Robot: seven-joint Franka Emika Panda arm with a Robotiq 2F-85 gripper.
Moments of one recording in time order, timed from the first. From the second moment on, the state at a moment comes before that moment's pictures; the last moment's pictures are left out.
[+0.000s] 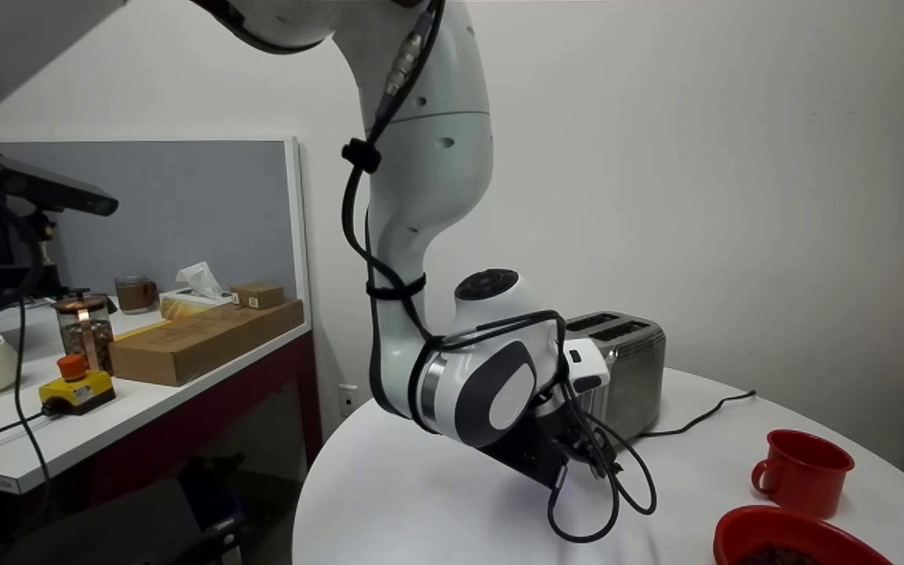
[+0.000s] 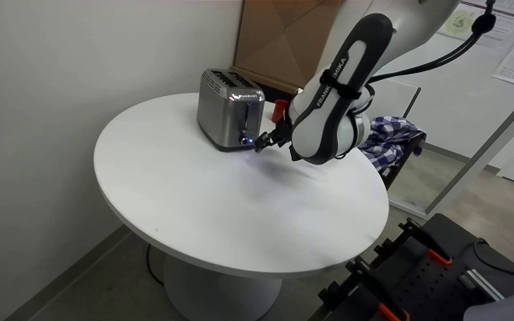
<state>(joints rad) 0.03 0.78 -0.13 -2.23 -0.10 3.57 0.04</state>
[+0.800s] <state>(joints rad) 0.01 0.83 -0.12 -2.20 -0.10 3.66 0.00</state>
